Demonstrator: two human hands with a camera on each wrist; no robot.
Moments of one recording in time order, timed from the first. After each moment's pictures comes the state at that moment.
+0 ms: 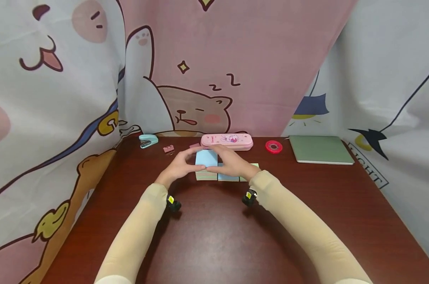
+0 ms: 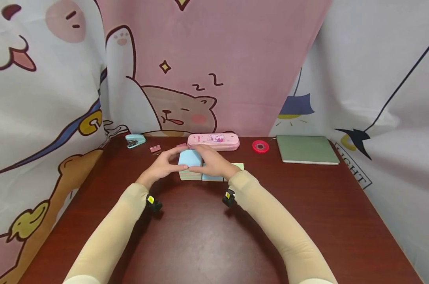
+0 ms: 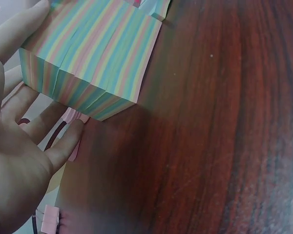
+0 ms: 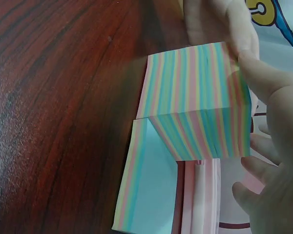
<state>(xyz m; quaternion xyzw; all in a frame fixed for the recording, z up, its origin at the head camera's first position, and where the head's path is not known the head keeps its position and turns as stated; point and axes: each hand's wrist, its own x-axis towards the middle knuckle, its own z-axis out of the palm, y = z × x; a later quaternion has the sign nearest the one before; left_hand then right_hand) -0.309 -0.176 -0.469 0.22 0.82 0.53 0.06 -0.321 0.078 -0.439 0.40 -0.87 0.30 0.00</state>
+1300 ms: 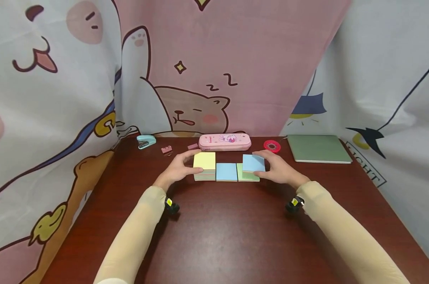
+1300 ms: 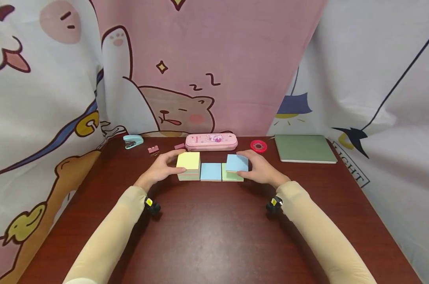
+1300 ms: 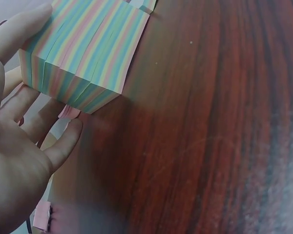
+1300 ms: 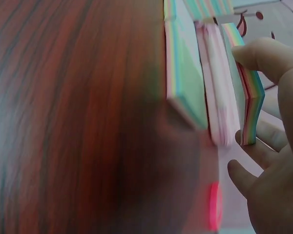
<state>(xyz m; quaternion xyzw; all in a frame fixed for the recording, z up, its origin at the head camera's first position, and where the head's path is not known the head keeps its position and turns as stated) -0.307 -0.174 -0.477 0.16 0.82 0.54 0.07 -0.312 0.236 -0.467 0.29 -0.91 0.29 -0.02</state>
